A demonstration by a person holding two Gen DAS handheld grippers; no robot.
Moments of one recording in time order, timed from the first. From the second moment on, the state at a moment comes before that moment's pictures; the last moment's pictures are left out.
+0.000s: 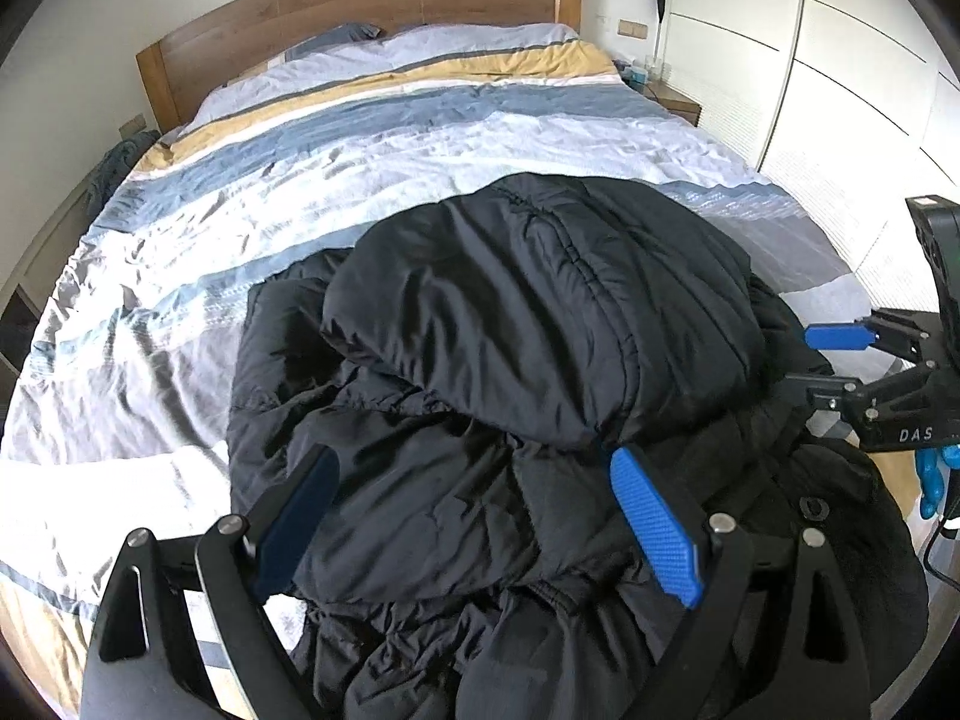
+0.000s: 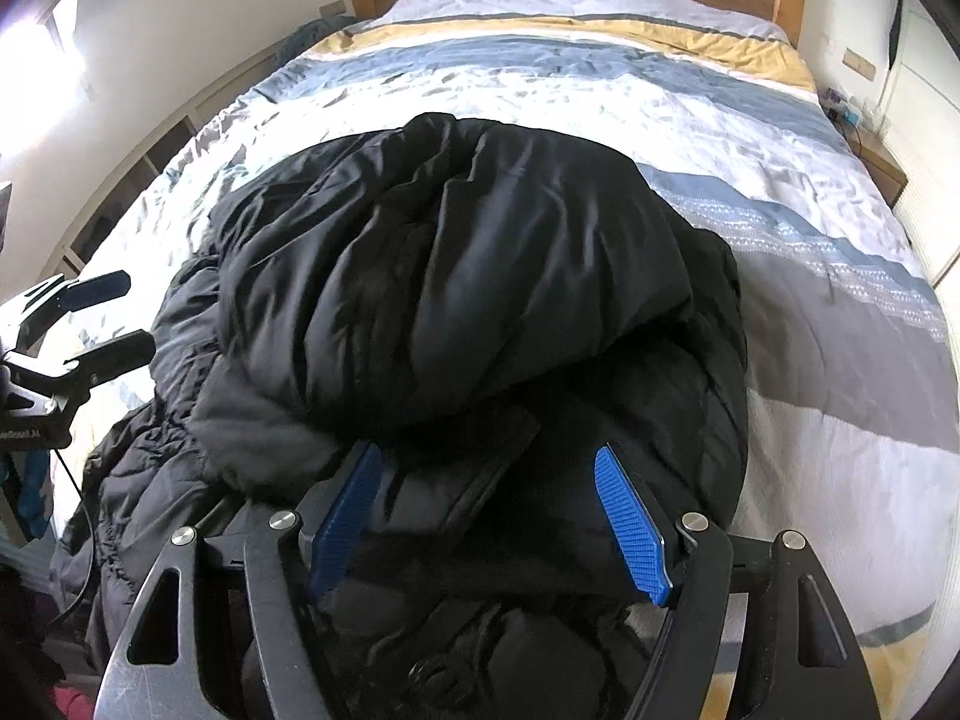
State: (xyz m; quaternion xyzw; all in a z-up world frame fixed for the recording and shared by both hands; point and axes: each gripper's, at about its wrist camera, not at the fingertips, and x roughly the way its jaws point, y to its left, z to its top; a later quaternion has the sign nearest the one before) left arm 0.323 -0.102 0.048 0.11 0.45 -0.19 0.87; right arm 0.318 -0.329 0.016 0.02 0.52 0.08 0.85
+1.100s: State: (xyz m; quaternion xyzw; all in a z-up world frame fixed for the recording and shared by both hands) left arm 0.290 -0.002 0.099 0.07 0.49 -0.15 0.86; right arm 0.251 -0.368 0.099 0.06 0.49 0.02 0.87
